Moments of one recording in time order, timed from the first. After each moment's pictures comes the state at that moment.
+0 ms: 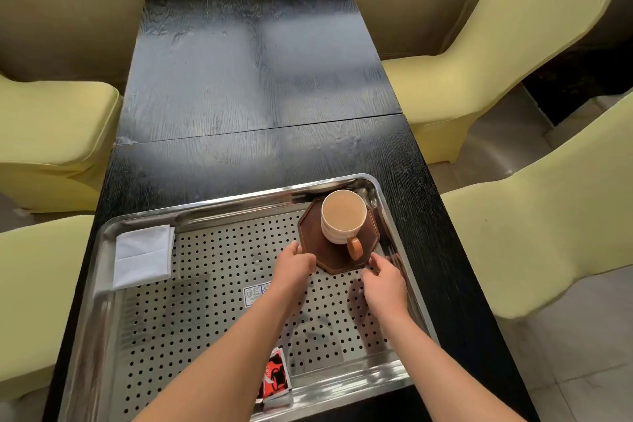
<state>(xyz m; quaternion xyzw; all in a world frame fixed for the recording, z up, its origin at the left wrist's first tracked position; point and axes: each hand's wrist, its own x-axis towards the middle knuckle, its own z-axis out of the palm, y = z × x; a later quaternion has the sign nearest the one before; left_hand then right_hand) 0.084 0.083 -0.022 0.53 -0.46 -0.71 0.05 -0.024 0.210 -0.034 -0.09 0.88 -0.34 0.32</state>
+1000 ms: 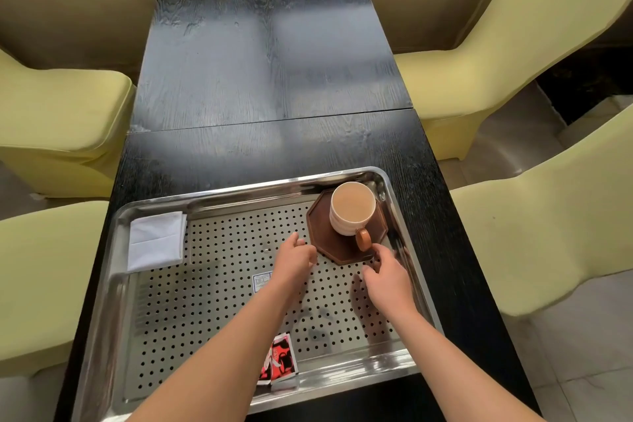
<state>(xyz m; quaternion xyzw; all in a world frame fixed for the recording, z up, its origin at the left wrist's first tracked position) 0.099 0.079 -0.018 0.55 -0.44 -0.71 0.06 -0.021 0.215 -0.027 -0.20 0.89 -0.27 0.31</state>
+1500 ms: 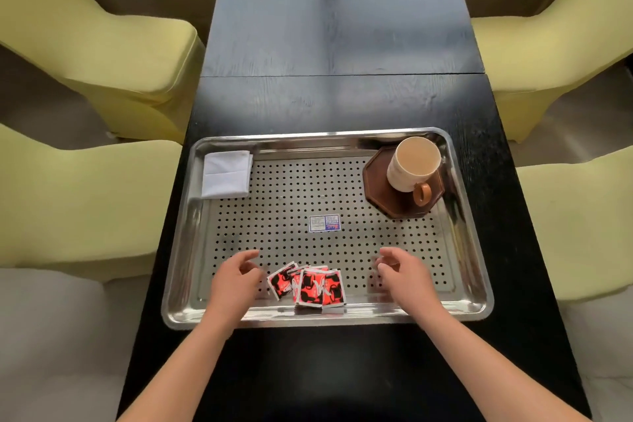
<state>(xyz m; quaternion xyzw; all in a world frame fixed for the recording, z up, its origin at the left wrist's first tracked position) 0.327 0.110 -0.007 0.66 -0.57 -0.49 0.07 0.066 0.248 -0.030 -0.28 0.85 -0.24 0.38</state>
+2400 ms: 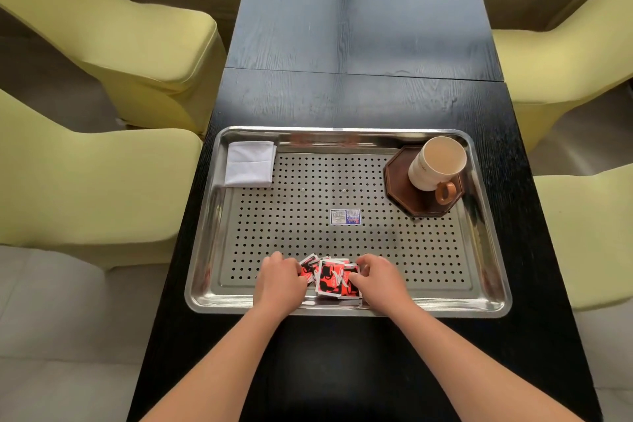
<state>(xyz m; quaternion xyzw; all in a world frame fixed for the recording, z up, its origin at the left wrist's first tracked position) 0.314 0.126 -0.052 0.57 -0.75 -0.31 -0.11 0.137 0.215 -0.057 -0.38 0.84 -0.09 0.37</state>
